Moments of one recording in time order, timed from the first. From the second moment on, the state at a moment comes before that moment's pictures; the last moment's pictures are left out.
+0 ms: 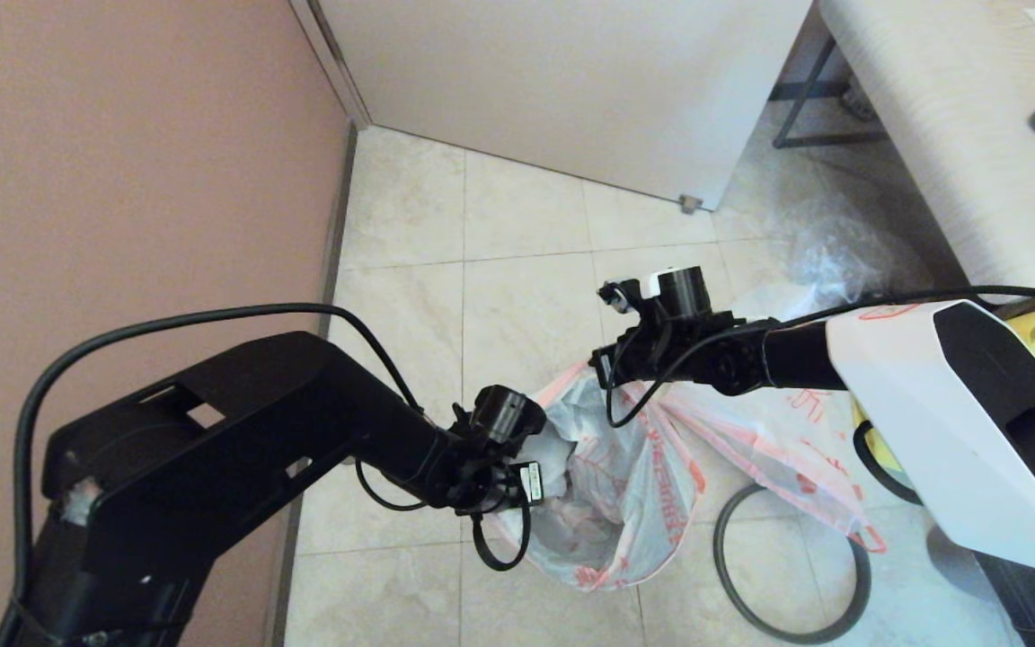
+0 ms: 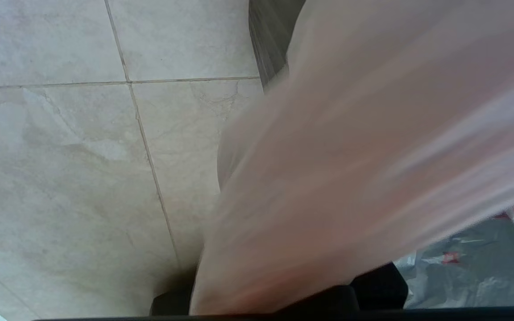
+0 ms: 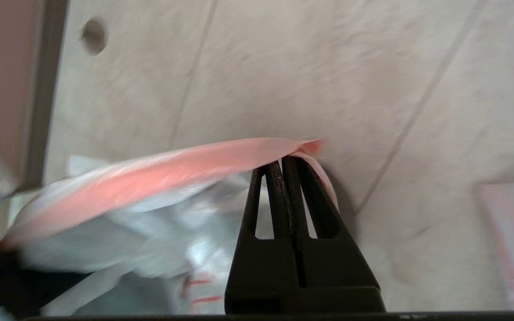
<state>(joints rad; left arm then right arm) -0.60 2.34 -1.29 -0.10 0.21 -0.54 0.45 2.47 -1.98 -0.04 0.20 -0.02</state>
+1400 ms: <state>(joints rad) -0.57 2.35 -1.31 -0.11 0.21 -0.55 0.31 2.36 -1.78 0.26 0.12 -0.06</state>
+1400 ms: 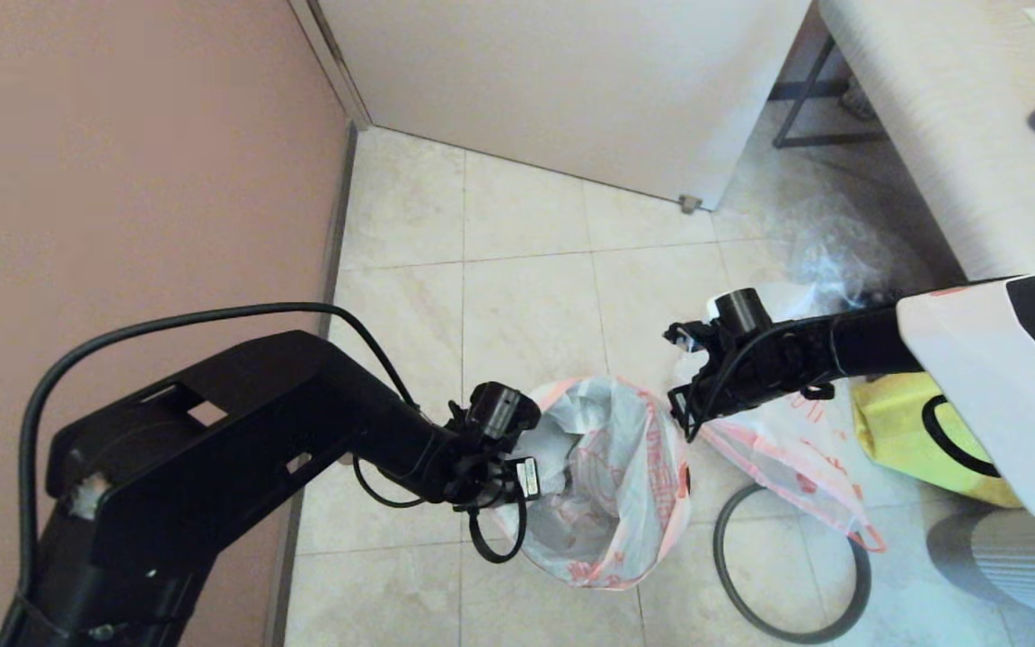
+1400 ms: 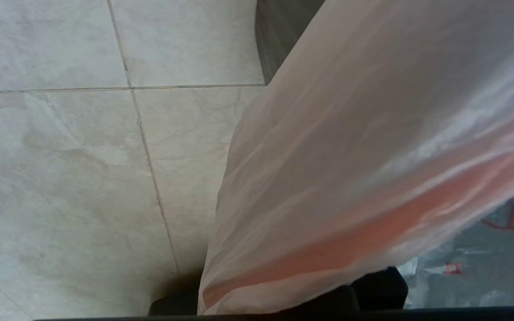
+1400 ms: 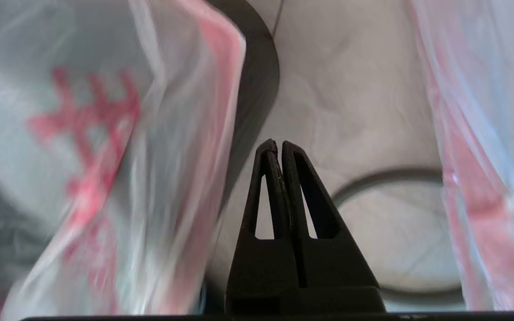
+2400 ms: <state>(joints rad) -0.54 2.34 -1.34 -0.19 0.24 -0.63 0.48 2.14 -1.58 0.27 -0.12 0.11</state>
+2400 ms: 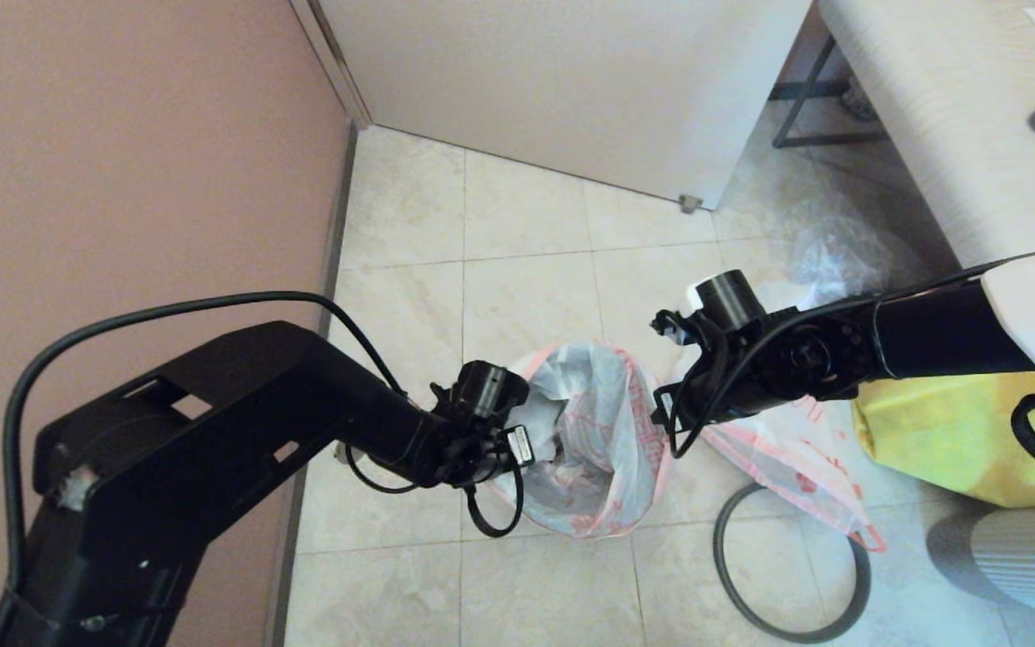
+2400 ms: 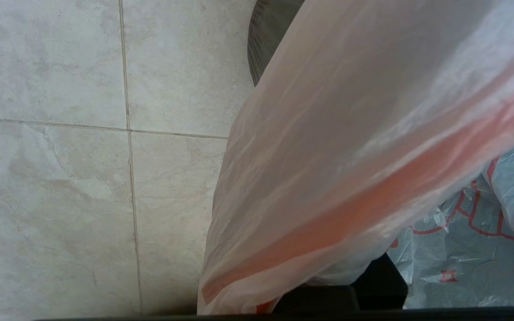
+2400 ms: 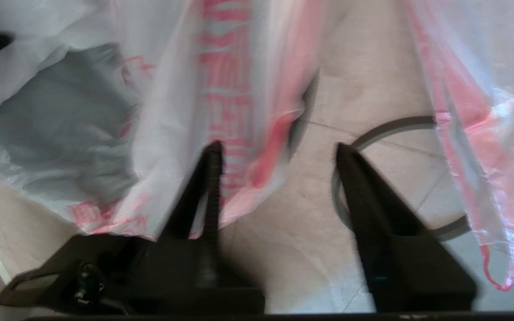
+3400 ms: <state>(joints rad) -0.54 2.34 -1.34 -0.19 0.25 -0.63 0.50 2.18 -1.57 0.26 -0.19 0.12</state>
